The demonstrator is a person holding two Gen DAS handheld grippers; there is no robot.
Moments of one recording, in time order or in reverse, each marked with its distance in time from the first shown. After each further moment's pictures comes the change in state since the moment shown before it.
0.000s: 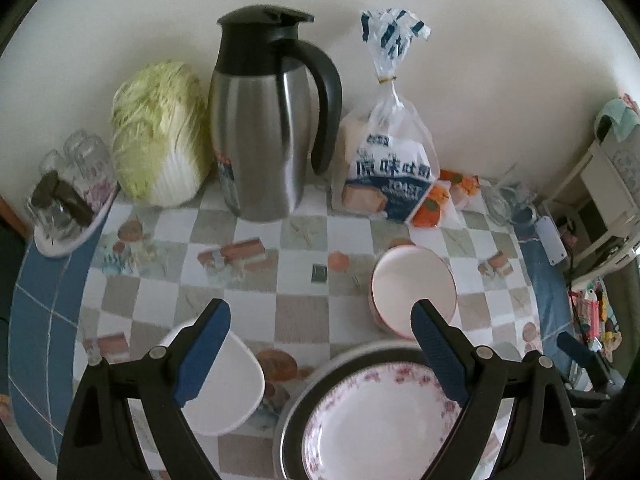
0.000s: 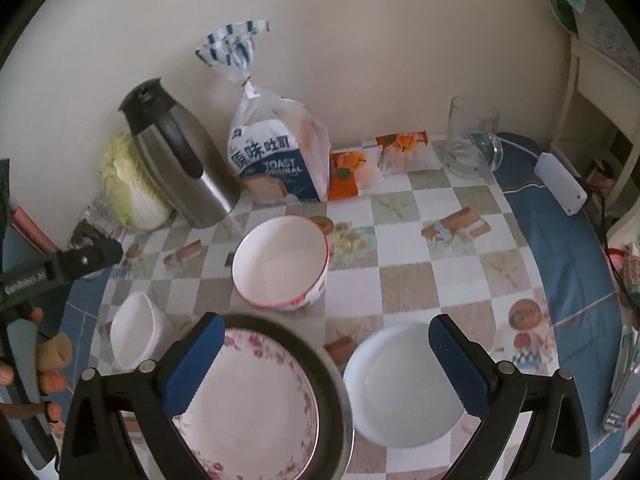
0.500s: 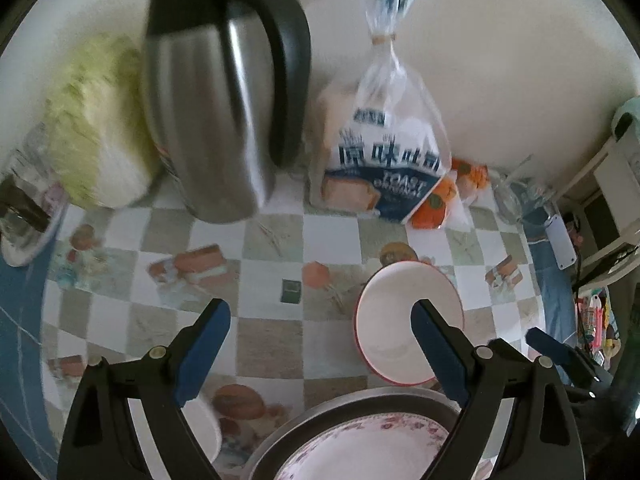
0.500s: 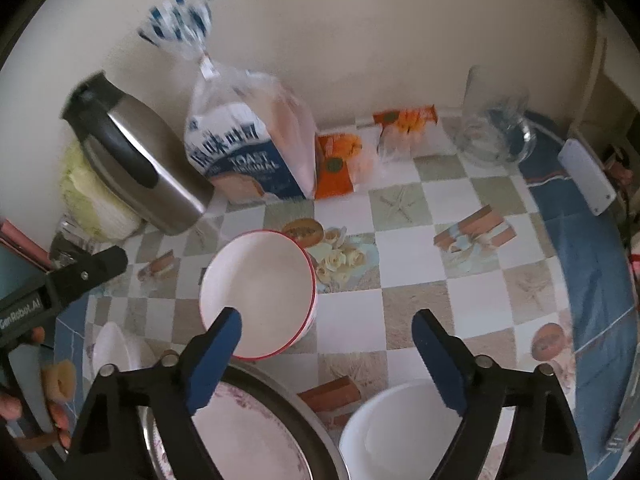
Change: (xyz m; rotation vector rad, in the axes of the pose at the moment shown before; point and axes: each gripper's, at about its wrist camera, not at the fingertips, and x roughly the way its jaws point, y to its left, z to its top) left arm 0.086 -0.017 0.019 0.000 0.107 -0.036; right arm 0.082 -0.006 0.033 0.049 0.138 -0.009
